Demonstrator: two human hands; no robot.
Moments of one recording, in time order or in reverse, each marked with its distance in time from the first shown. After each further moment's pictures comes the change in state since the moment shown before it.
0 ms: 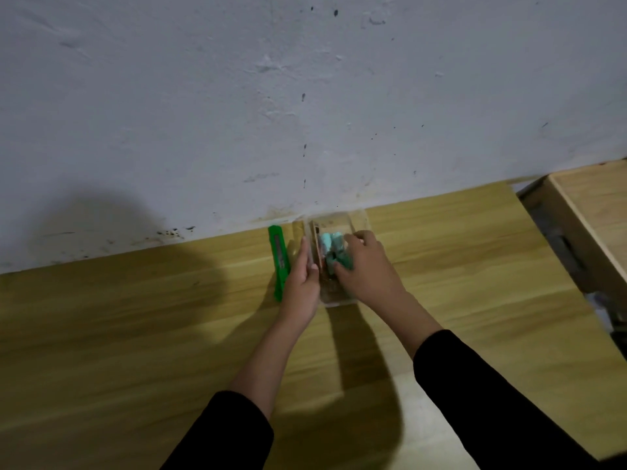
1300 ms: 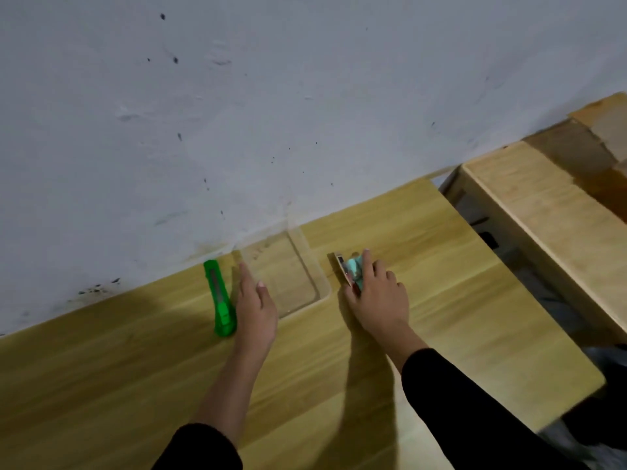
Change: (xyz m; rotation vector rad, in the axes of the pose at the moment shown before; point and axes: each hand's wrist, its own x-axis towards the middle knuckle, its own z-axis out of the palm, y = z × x) left_hand 0.016 -0.014 0.030 0.469 0.269 0.163; right_hand -0.034 0.110 -0.004 -0.256 0.223 0.286
